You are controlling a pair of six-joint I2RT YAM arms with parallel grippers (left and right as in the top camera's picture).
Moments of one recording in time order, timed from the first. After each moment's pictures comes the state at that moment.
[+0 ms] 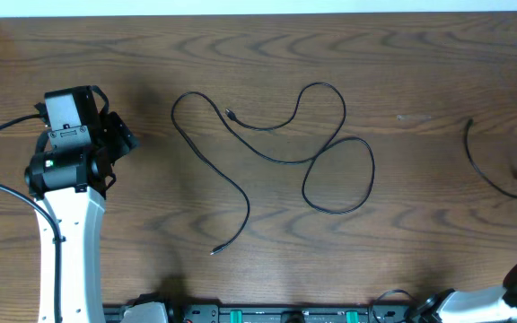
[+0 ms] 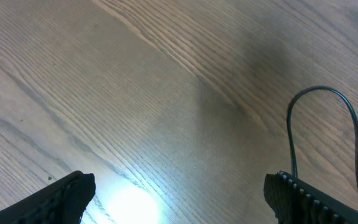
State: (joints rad) left arm 0.18 1.26 1.19 -0.91 -0.27 -0.38; right arm -0.79 1.71 1.30 -0.38 0.26 0.43
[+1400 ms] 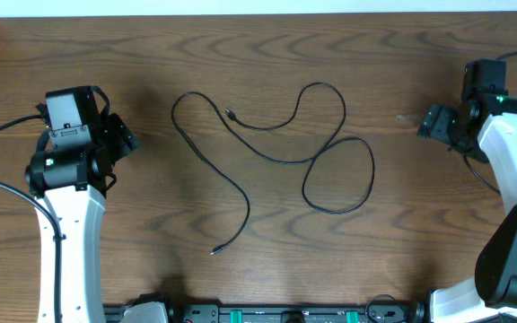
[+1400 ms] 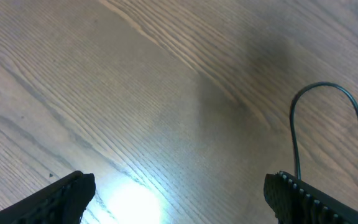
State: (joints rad) left arm 0.18 1.27 1.19 -0.92 -0.27 -0.38; right arm -0.15 1.71 1.24 -0.80 0.13 0.34
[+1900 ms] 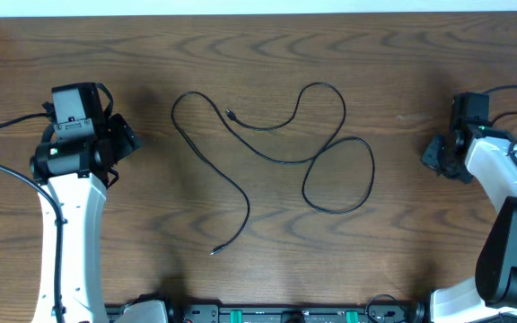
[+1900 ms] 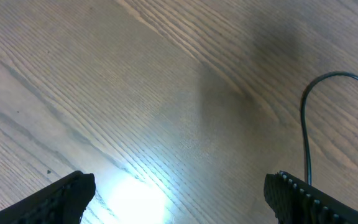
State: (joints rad) left arm 0.18 1.33 1.19 -0.92 -0.27 -0.38; right arm -0.16 1.71 1.00 -0.59 0.15 0.39
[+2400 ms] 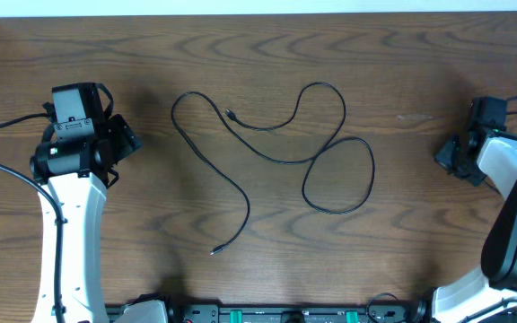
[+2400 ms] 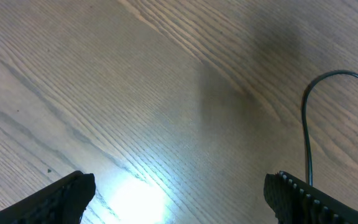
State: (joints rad) left arm 0.18 1.33 1.19 -0.92 -0.27 -0.38; right arm -0.27 1.82 1.00 -0.49 0.16 0.44
